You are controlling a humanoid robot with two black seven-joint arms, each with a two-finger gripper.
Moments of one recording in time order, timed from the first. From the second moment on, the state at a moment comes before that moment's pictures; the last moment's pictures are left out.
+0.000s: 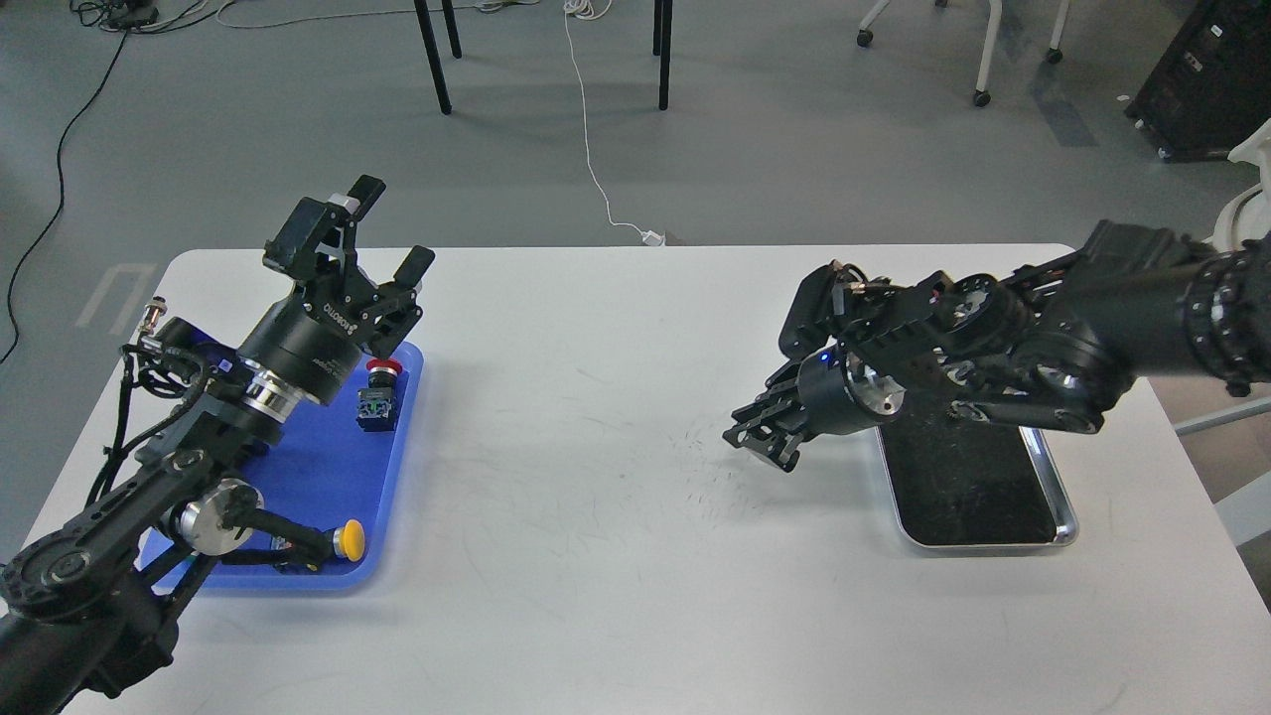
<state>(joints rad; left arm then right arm) -0.31 0.39 -1.03 -1.23 0.72 -0.27 -0.49 1.59 -0.22 -0.97 1.08 -1.21 -0.09 0.49</state>
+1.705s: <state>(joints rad) -0.31 0.35 -1.01 -1.23 0.73 -0.26 -0.49 1.09 -0.76 -0.25 1.10 -0.70 -0.20 0.49</state>
